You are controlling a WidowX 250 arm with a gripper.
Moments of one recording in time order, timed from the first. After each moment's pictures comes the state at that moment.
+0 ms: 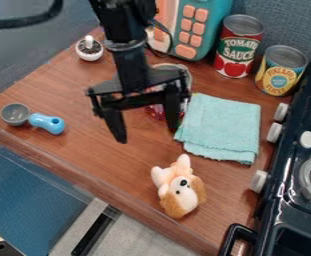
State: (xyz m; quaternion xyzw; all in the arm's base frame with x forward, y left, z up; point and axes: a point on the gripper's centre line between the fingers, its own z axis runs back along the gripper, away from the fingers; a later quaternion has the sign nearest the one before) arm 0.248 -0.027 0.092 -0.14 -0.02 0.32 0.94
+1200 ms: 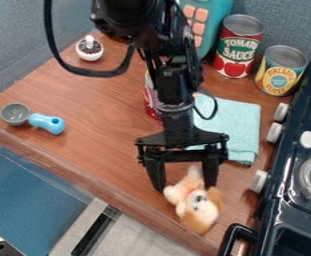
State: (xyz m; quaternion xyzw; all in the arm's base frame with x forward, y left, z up) arm 0.251 -0.077 0.029 -0.14 0.06 0.21 0.96
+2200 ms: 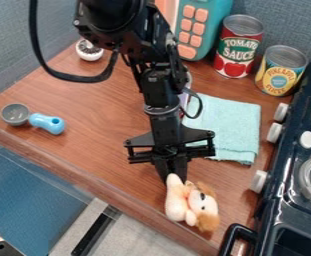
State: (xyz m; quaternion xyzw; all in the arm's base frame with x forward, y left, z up) arm 0.253 -0.060 0.019 -0.14 0.03 0.25 0.96
